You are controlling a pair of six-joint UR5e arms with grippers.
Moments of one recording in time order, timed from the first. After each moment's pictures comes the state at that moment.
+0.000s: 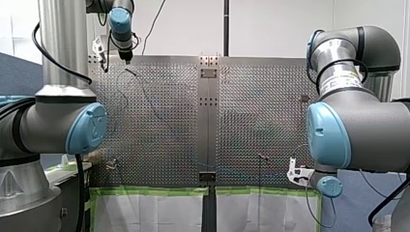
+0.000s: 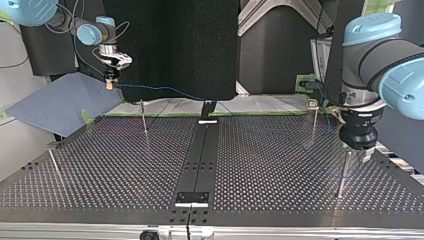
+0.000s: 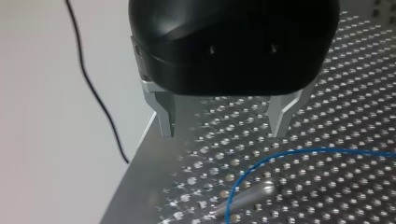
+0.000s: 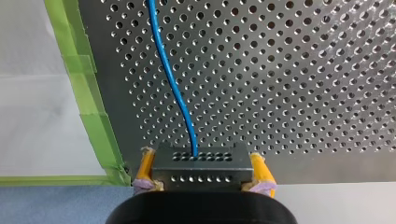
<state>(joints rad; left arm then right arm) 0.03 -1.49 -1.52 -3.51 -1.80 -1.91 1.56 -0.63 1.92 -1.18 1.28 1.66</state>
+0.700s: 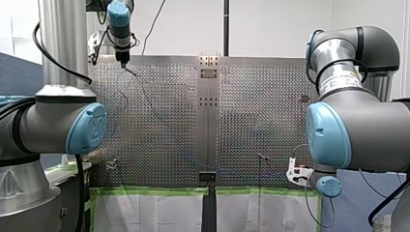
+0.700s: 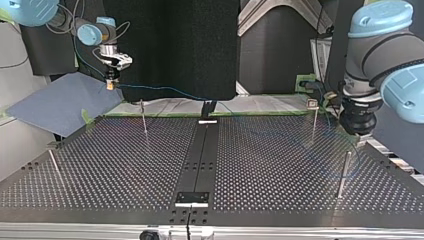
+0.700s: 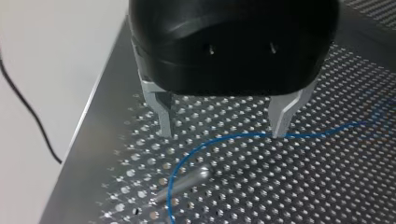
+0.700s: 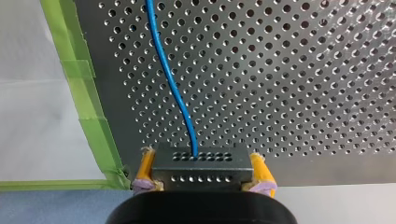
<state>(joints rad) 0.03 -1.49 -1.51 -3.70 -1.82 -1.73 1.56 -0.63 1.92 -1.19 1.28 1.68</state>
